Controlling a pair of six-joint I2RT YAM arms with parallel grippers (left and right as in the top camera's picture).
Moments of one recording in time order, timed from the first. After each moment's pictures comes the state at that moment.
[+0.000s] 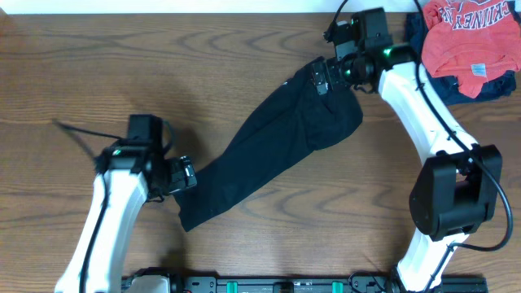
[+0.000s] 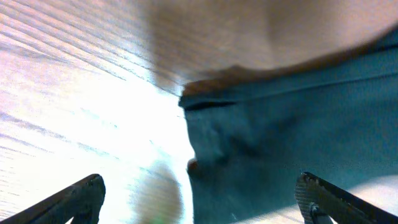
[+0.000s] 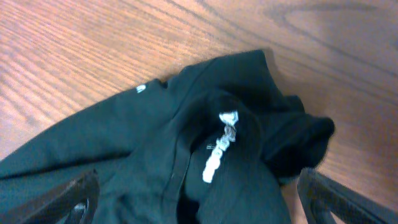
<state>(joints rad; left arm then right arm) 0.00 1.28 0.89 -1.03 0.02 -0.35 0.22 1.98 1.70 -0.76 -0.21 -0.08</state>
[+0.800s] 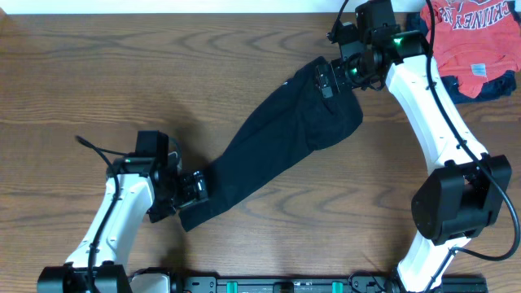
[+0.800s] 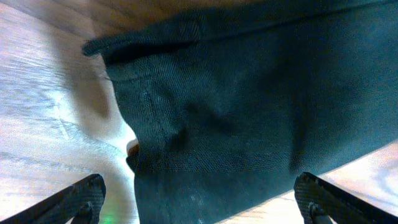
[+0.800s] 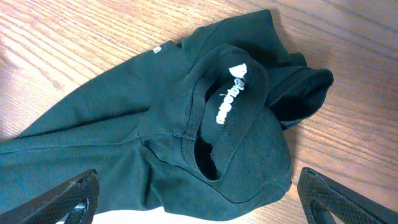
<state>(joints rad) 0.01 1.36 0.70 -0.90 0.23 -0.33 0.22 1.95 1.79 -0.98 -0.21 -0.08</state>
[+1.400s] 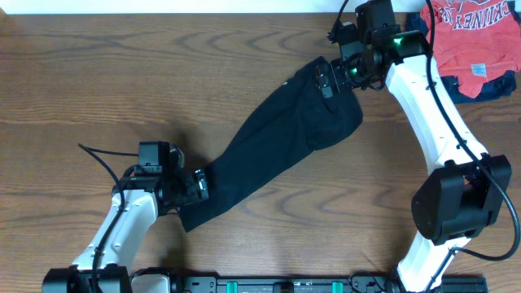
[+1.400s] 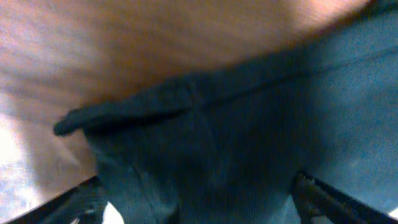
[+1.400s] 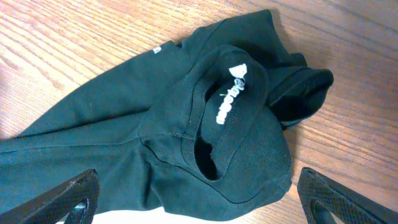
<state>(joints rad) 0.01 1.33 0.55 -0.54 0.23 -0.30 0.22 1.95 1.79 -0.98 -0.21 -0.08</state>
